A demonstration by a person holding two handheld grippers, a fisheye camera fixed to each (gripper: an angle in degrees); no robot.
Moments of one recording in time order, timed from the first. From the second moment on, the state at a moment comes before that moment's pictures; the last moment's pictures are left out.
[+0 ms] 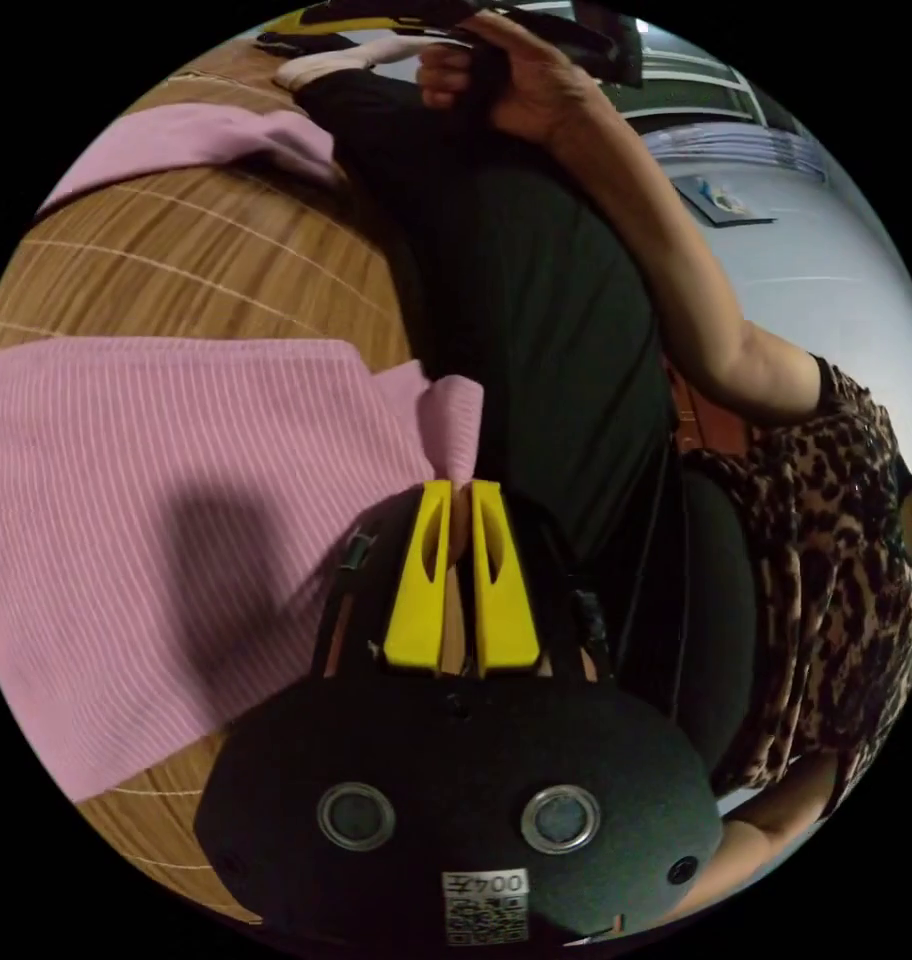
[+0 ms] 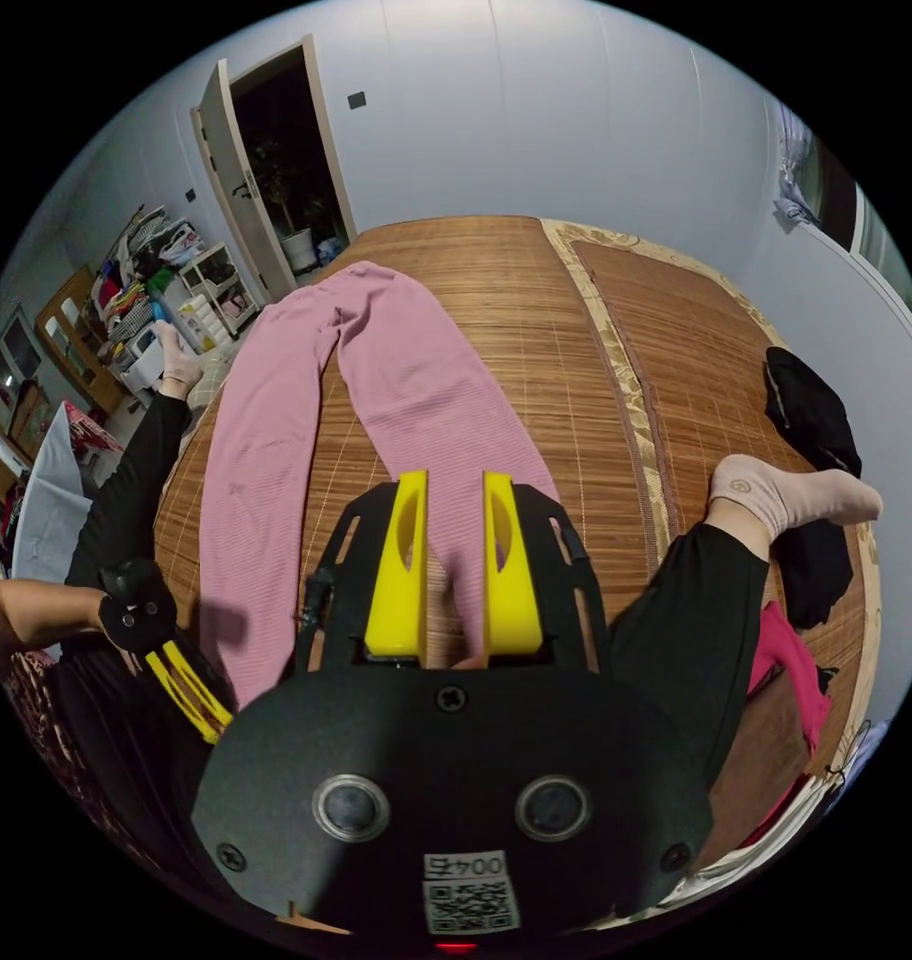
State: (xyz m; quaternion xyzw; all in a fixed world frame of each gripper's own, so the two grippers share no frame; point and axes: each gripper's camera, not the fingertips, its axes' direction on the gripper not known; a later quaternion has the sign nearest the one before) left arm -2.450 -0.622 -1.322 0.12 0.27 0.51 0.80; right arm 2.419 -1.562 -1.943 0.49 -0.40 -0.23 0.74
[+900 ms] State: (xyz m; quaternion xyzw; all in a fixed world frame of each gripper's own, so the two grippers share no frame) left arm -2.600 -0.587 -1.376 0.48 0.05 0.14 0.86; right arm 2.310 -1.653 -2.010 0.35 -0.27 -0.28 0.86
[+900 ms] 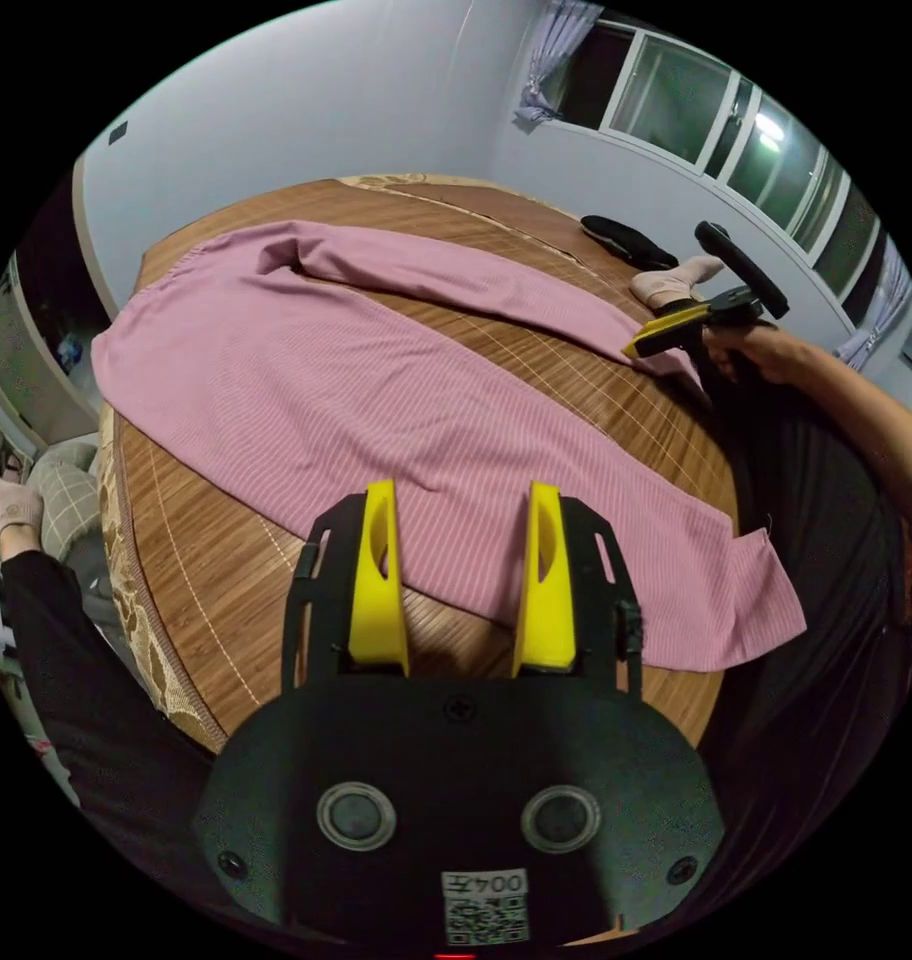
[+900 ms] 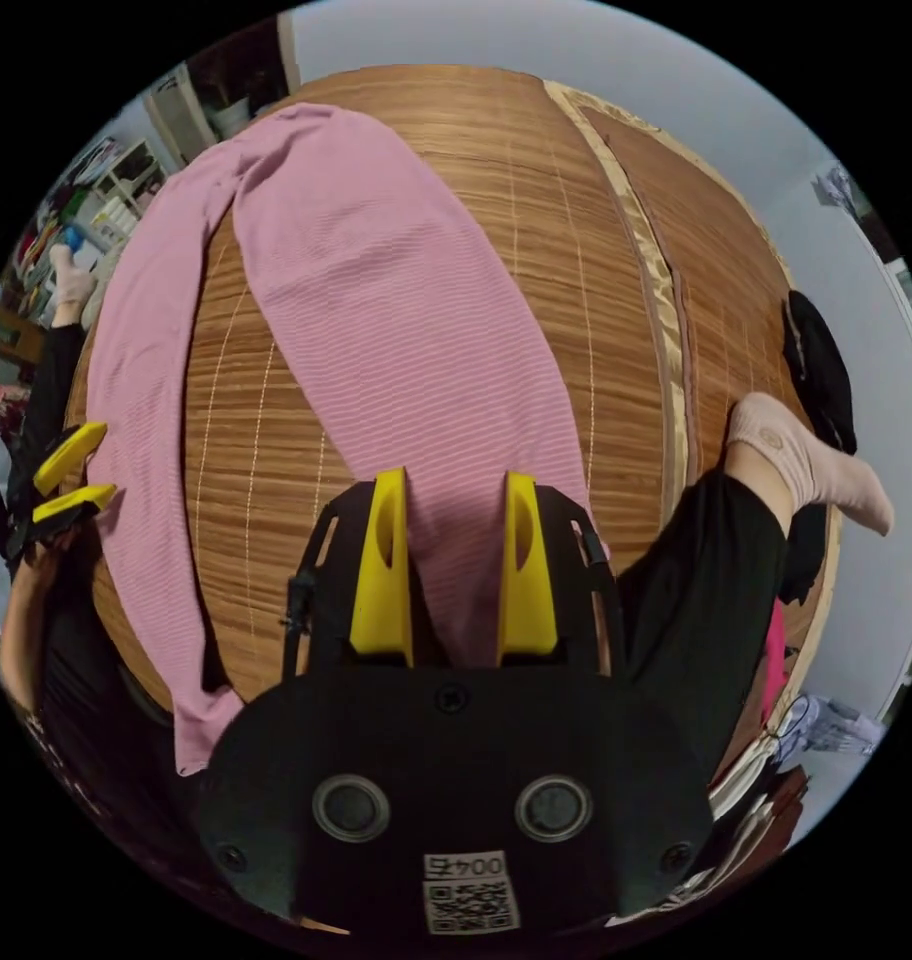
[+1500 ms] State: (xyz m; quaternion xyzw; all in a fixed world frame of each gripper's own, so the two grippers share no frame) left arm -2.546 -0.529 -1.389 0.46 0.00 0.22 0.86; right arm 2.313 -1.682 -2.038 0.30 -0.30 -0.23 0.88
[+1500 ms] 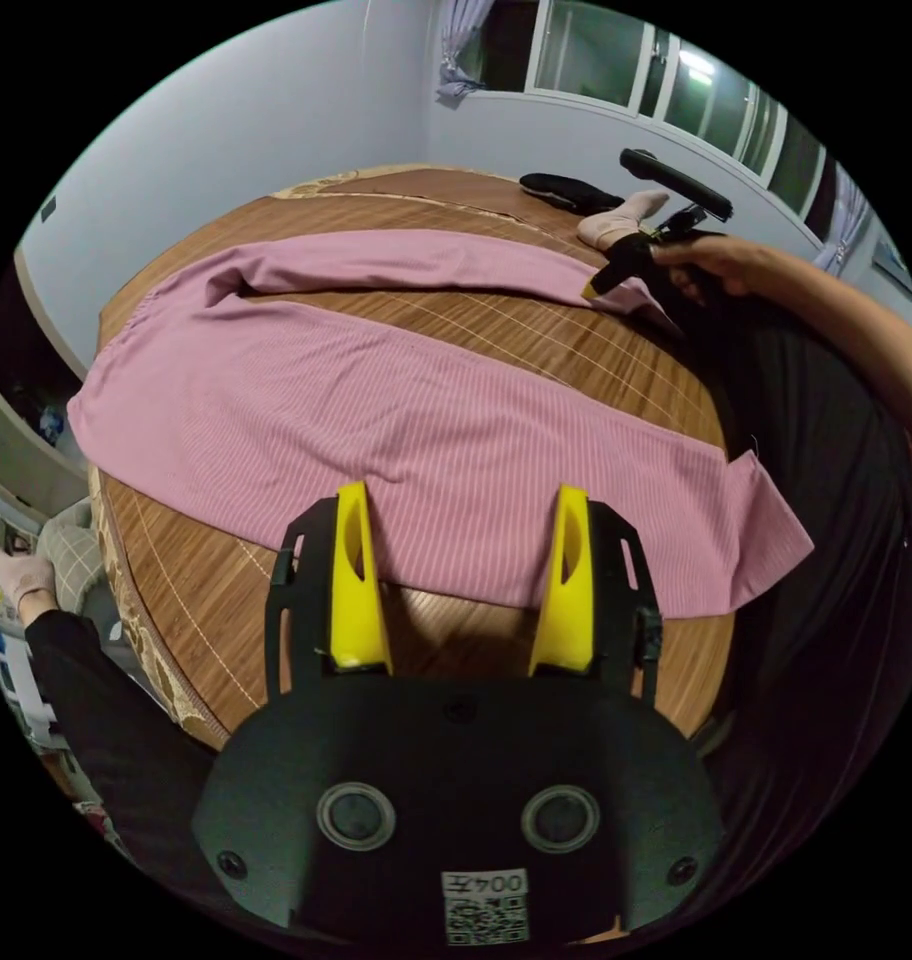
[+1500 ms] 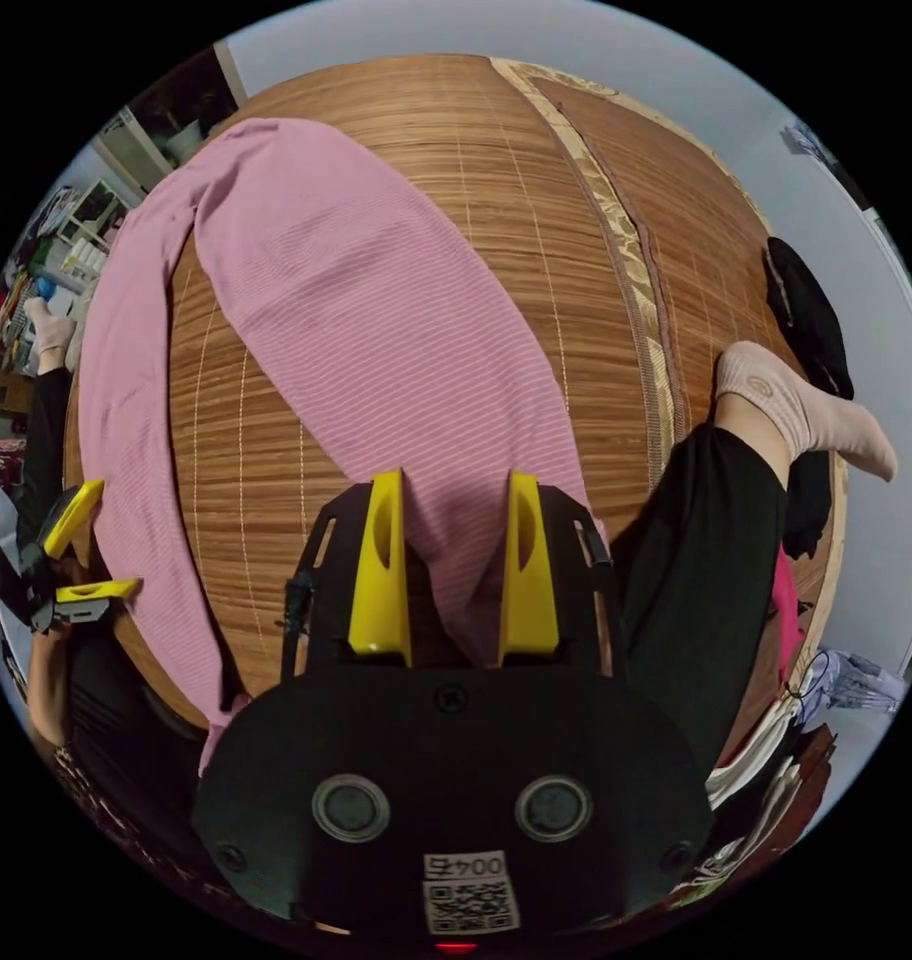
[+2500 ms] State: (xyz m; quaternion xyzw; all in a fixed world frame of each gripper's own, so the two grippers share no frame) left arm -2.546 -0.527 -1.518 0.47 -0.01 0.20 0.86; right arm 2.280 -1.716 -2.102 0.40 -0.32 -0.29 0.81
